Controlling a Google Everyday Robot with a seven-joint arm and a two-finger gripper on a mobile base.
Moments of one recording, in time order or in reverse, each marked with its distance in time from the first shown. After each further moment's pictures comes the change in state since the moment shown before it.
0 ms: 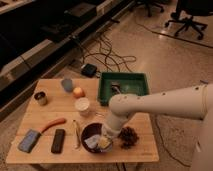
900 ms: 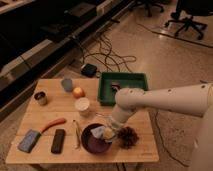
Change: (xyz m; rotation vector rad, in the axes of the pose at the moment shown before) arm -0.001 -0.051 -0.020 0.071 -0.028 0.057
